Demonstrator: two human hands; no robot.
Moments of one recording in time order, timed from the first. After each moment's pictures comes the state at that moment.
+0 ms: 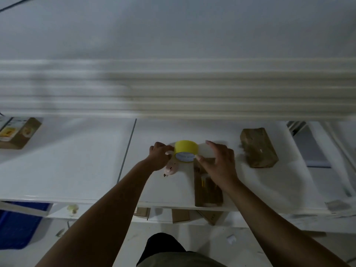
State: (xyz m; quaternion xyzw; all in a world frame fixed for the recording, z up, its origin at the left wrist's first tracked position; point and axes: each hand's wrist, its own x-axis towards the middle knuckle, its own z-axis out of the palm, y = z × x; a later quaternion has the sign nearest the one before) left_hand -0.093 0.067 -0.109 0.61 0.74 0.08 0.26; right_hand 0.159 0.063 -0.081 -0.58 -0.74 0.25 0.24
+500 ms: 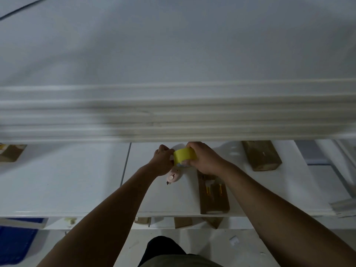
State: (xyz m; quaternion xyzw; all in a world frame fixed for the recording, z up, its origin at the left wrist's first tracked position) left_hand -0.101 0.083 -0.112 0.62 0.72 0.07 0.31; right_hand 0.104 0.112 -0.056 -0.48 -0.81 0.35 0.06
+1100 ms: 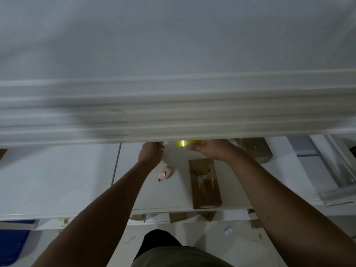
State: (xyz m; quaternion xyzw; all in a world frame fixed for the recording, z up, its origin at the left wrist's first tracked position) left_hand -0.088 0.087 -0.097 0.47 0.78 0.27 0.32; right_hand 0.143 0.117 -0.009 -0.53 -0.75 0.39 0.11
